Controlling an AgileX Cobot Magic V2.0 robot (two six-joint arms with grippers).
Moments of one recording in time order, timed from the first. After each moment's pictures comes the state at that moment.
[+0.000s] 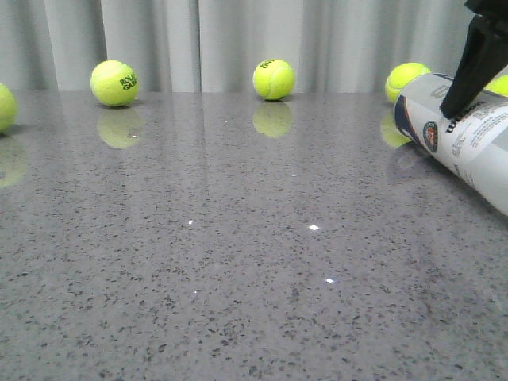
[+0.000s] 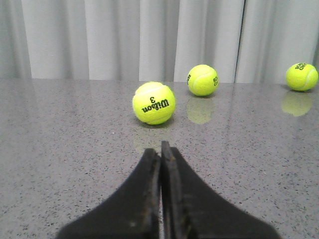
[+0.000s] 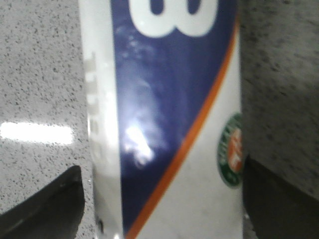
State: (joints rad) left arm -0.05 -0.01 0.00 0.07 0.07 -0.07; right arm -0.03 1.51 -1.11 0.54 0.97 -0.17
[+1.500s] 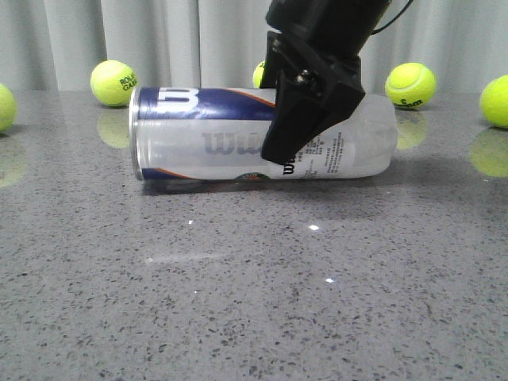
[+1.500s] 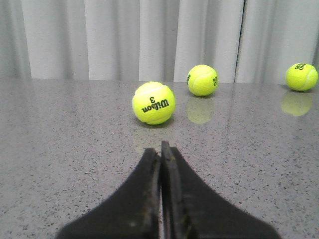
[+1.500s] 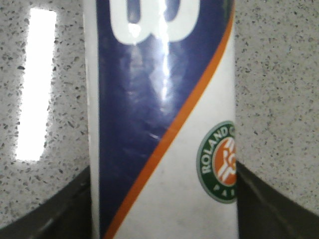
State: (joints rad) left arm -0.05 -0.01 0.00 0.07 0.07 -0.07; right arm 0.53 1.72 -1.38 0.37 0.84 -1.29
